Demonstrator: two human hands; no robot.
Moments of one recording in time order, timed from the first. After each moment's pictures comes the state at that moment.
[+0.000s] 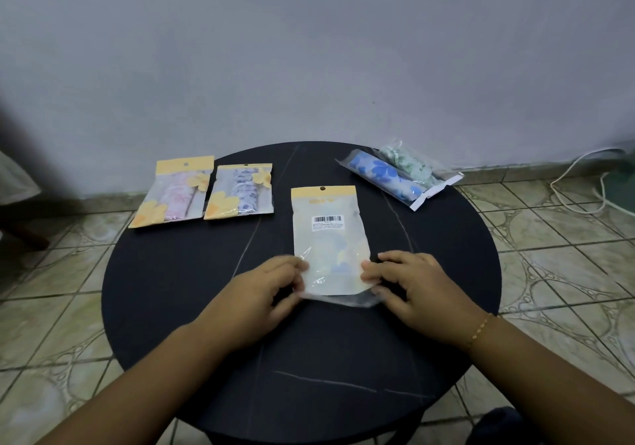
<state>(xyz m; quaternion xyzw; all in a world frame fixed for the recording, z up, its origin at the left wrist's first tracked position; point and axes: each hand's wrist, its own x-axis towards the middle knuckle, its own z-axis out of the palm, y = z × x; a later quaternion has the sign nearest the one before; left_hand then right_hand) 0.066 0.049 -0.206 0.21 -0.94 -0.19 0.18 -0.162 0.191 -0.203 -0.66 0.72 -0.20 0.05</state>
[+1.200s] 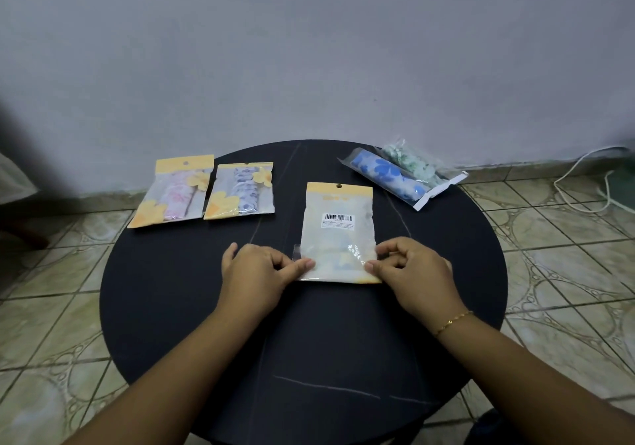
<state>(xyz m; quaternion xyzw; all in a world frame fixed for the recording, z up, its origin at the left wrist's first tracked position) 0.031 0.034 -0.210 0.44 -0.84 -0.20 0.25 -0.145 0.165 -0.194 -0.41 0.79 -0.43 0.15</state>
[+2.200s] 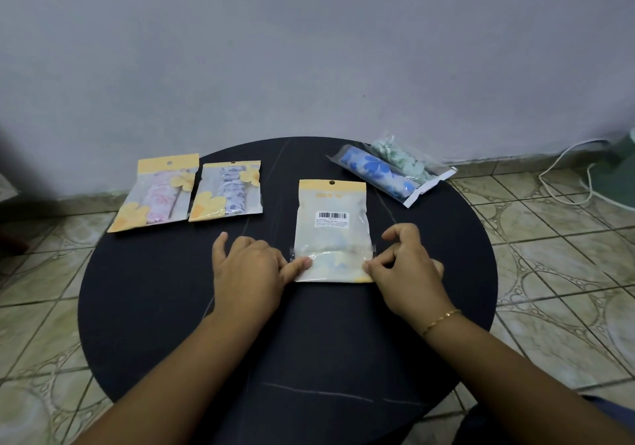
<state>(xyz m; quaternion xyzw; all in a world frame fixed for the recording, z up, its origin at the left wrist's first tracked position) 0.018 0.044 -0.195 0.46 -0.88 -0.02 0.12 -0.138 0.167 -0.191 -0.39 0.81 -0.42 0.12</state>
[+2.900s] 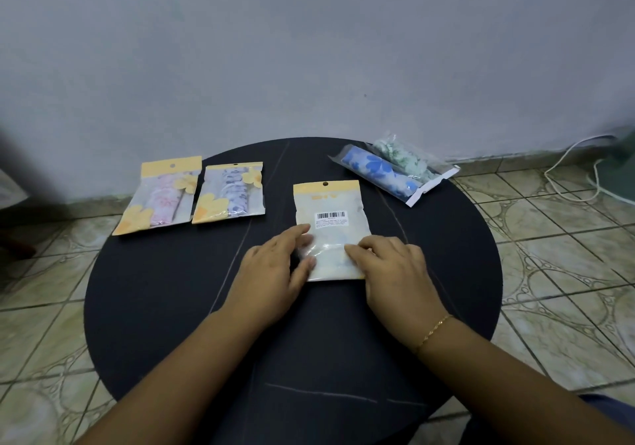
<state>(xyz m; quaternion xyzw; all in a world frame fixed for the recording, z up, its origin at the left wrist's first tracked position) 0.016 0.040 -0.209 0.30 -0.91 -0.16 0.25 -0.131 0.158 -0.211 -0.58 0.76 -0.23 -0.18</state>
